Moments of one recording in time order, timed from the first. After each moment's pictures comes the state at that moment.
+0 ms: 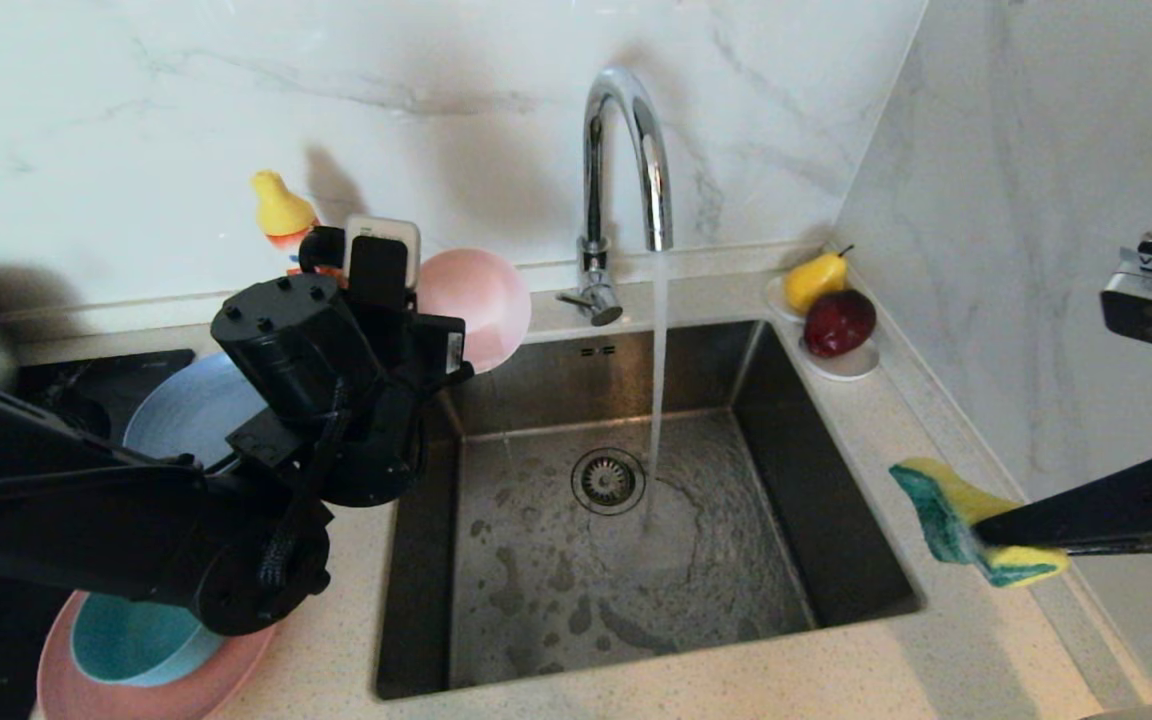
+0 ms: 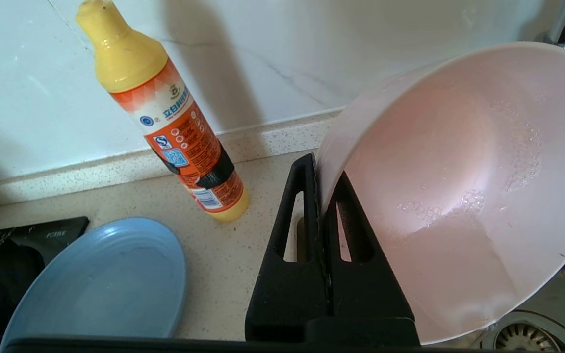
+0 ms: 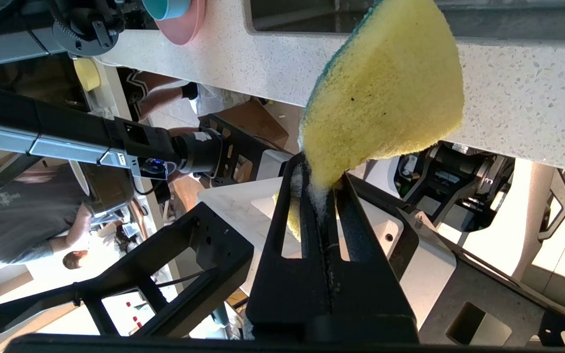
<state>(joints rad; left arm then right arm) -0.53 1.88 -0.88 -1.27 0.69 0.39 0.39 1.31 -1.38 0.81 0.54 0.52</state>
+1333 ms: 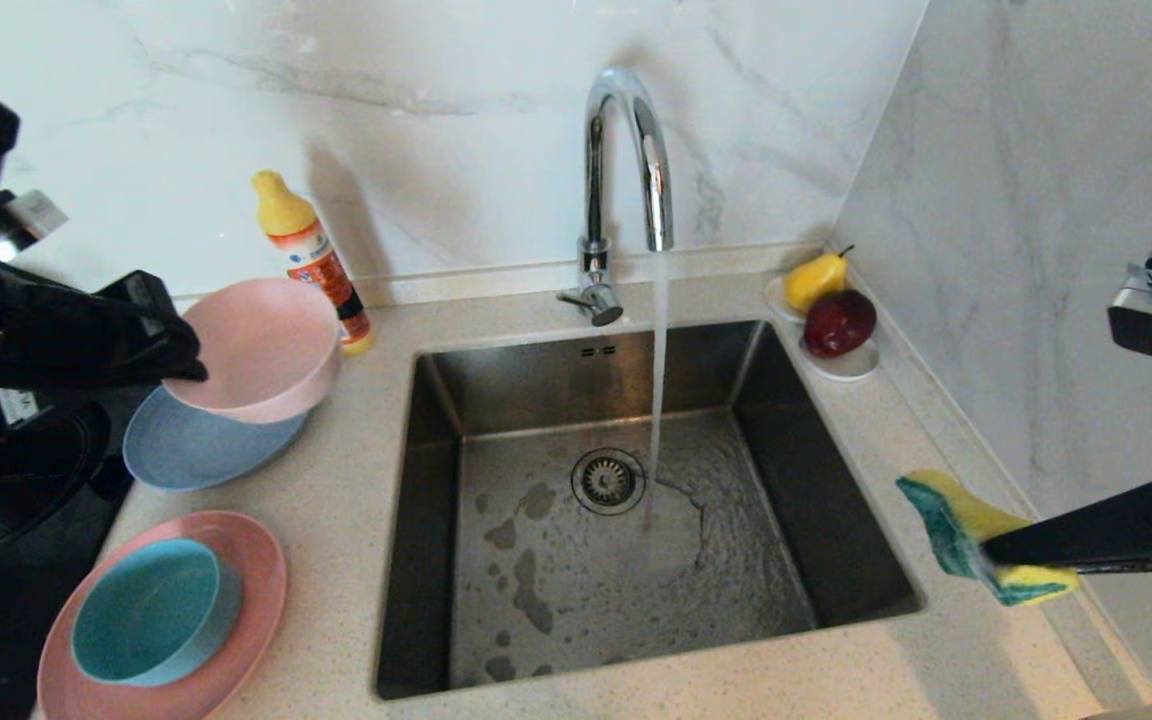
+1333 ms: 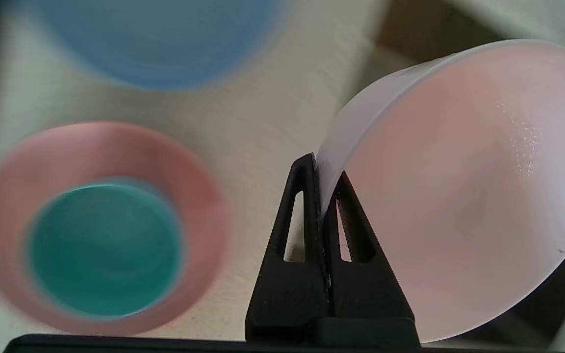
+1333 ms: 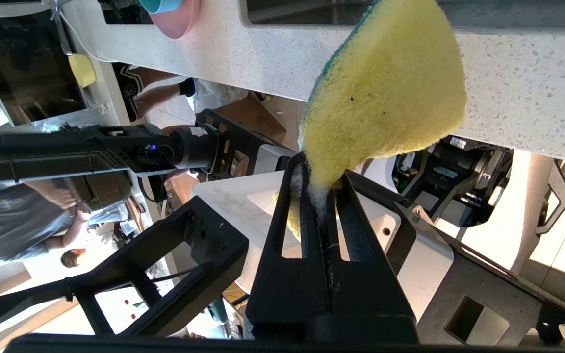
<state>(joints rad) 0.01 1.51 -1.44 0.57 0.01 -0.54 0.39 1.29 -1.35 0.81 0.53 0.52</state>
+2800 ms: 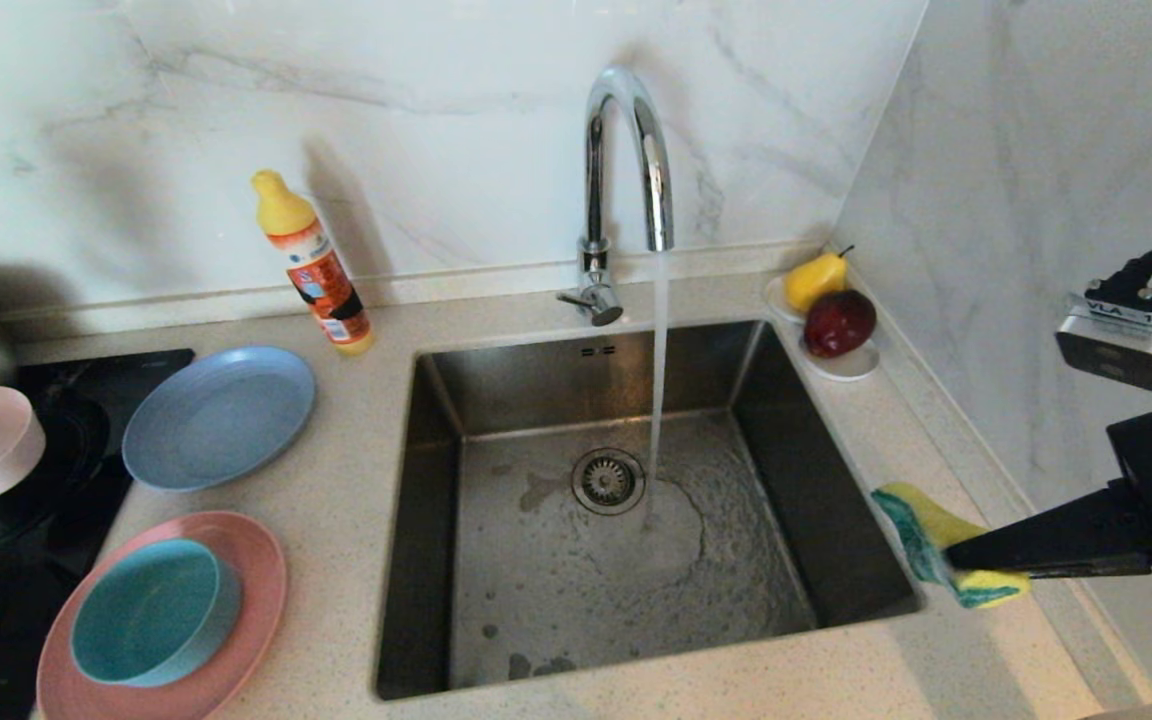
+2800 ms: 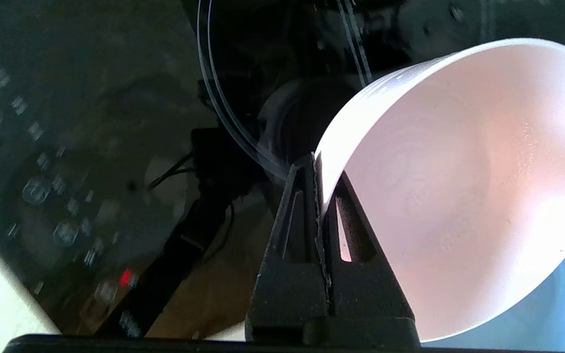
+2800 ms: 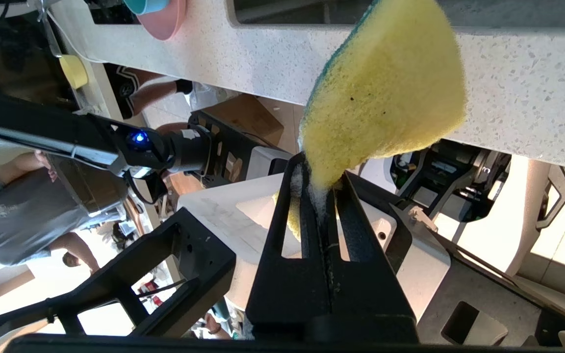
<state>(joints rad) 0.78 1.91 -1.45 0.33 -0.12 -0.69 0.38 1.33 -1.30 0.75 0.53 0.51</state>
